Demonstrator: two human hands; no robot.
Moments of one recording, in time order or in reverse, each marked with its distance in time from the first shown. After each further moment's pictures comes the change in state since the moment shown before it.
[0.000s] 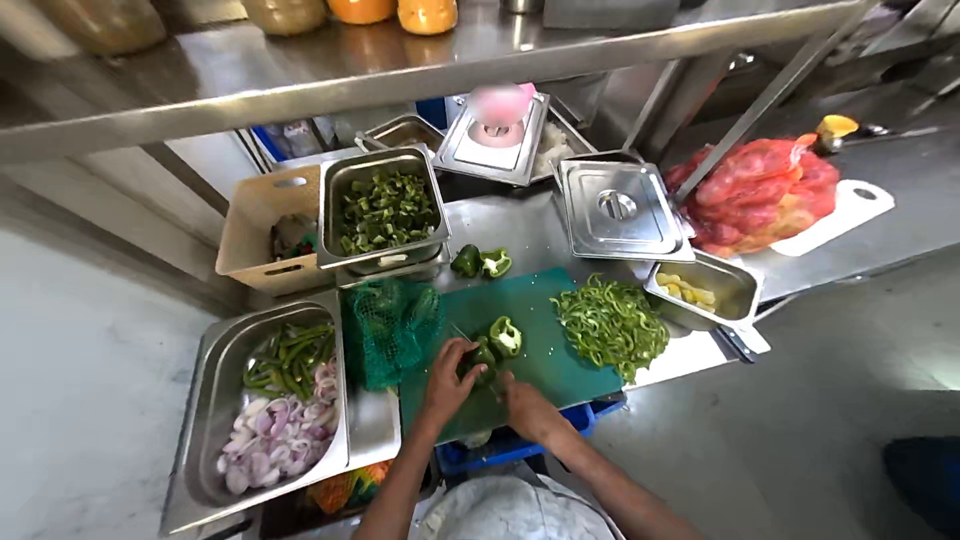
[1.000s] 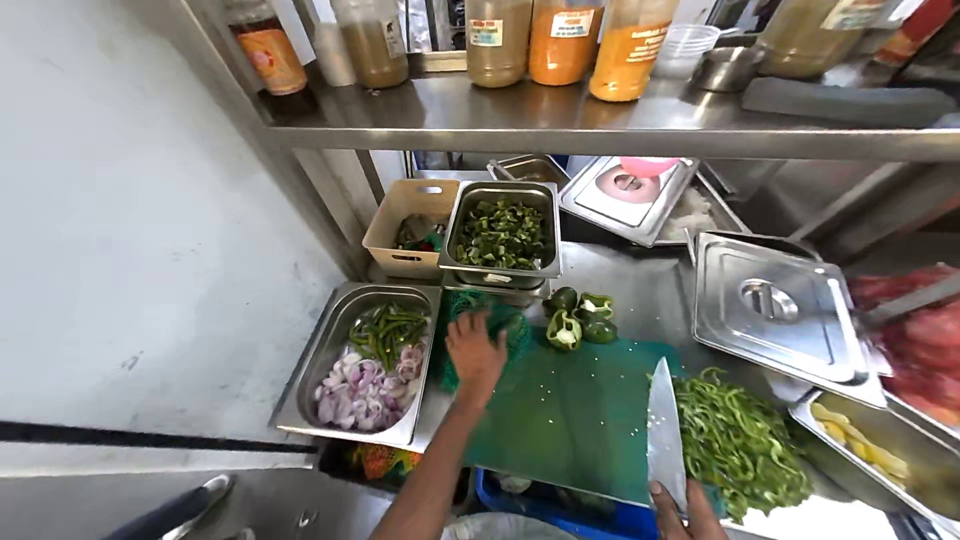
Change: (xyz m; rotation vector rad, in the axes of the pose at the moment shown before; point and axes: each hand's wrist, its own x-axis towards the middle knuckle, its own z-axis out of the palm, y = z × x) left_hand 0.057 0.029 -0.084 0.621 0.396 -0.515; right_hand -0.057 0.100 -0.003 0.554 0.525 -0.103
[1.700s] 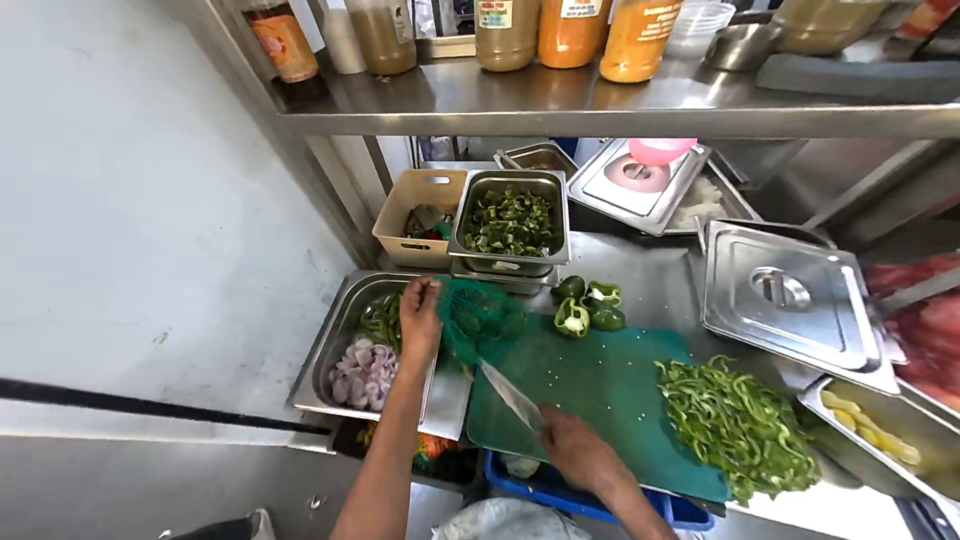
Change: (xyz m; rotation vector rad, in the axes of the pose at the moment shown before) left_hand 0.012 -0.060 -0.100 -1.031 0.178 -0.063; right_hand 0.028 -0.130 0.089 -0.670 -0.678 -0.196
